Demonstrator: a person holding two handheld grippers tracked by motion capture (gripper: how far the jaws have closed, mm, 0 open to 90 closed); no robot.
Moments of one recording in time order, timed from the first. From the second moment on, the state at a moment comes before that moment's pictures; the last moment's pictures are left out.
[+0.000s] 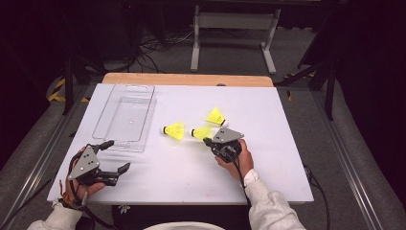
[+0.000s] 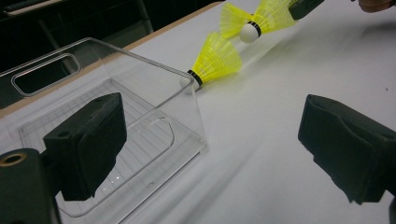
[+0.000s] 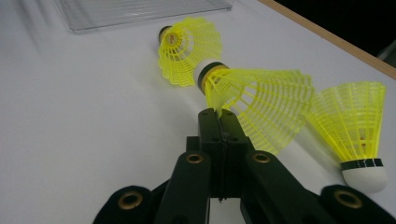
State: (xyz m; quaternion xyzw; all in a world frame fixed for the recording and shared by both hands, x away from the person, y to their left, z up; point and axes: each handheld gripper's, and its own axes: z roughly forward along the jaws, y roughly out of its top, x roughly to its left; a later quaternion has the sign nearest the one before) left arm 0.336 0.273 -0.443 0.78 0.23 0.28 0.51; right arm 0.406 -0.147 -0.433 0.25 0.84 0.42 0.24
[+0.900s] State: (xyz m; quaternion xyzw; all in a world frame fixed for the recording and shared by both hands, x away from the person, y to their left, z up) left arm 0.336 0.273 -0.443 0.78 0.23 0.28 0.51; right arm 0.419 -0.122 -0.437 0.23 0.84 0.43 0.23
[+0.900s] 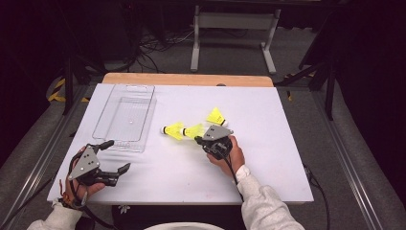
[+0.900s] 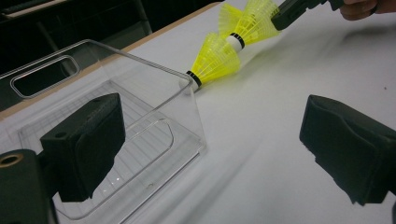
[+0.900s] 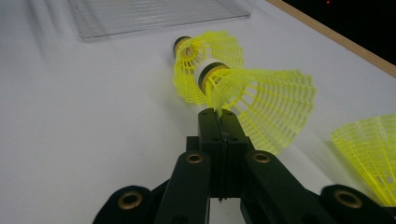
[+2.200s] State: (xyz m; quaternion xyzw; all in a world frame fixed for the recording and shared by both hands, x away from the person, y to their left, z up) left arm 0.336 0.272 -0.443 0.78 0.22 0.27 0.51; right arm 0.443 -0.088 -0.449 0.22 0.86 0.40 0.21
